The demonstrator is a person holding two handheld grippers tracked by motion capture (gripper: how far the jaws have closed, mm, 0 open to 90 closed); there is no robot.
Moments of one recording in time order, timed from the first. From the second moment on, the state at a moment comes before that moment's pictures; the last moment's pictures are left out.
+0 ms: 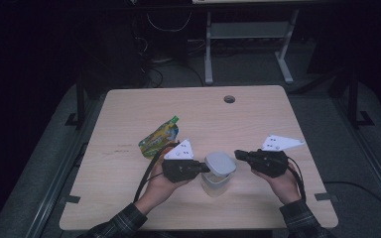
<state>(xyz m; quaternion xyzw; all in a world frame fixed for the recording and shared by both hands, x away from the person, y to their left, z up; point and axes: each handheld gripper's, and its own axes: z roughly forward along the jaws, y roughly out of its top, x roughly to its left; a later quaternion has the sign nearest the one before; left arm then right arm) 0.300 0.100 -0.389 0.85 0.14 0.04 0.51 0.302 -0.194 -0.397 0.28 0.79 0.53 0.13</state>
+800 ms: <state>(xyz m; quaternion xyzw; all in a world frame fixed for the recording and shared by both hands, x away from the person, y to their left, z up) 0.304 0.092 -0.372 0.84 0.13 0.04 0.52 0.303 -0.183 -0.400 0.27 0.80 0.52 0.12</state>
